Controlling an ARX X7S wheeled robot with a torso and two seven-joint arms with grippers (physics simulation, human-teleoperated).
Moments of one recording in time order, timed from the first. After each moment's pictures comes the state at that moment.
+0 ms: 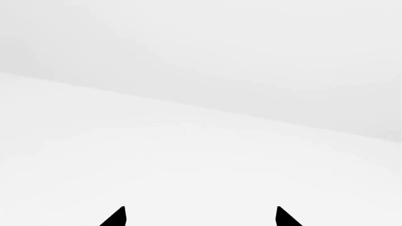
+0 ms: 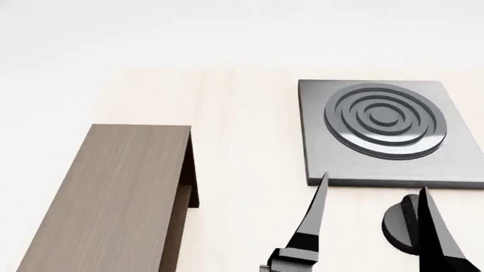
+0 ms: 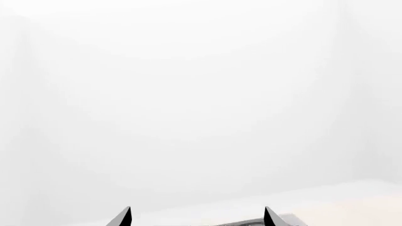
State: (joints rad) left arm 0.38 -0.15 -0.28 -0.01 -0.58 0.49 -0.98; right arm 0.02 0.33 -0.19 -0.86 0.32 0.35 0.54
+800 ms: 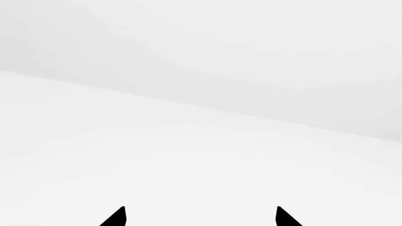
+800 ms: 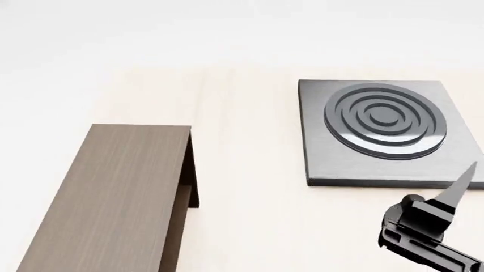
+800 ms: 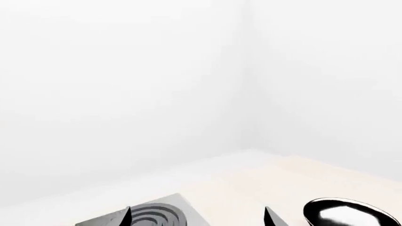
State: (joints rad) left arm 0.39 -0.16 -0.27 -0.01 -0.59 0.50 -0.99; right arm 0.19 0.43 0.19 -1.01 0.67 0.91 0.87
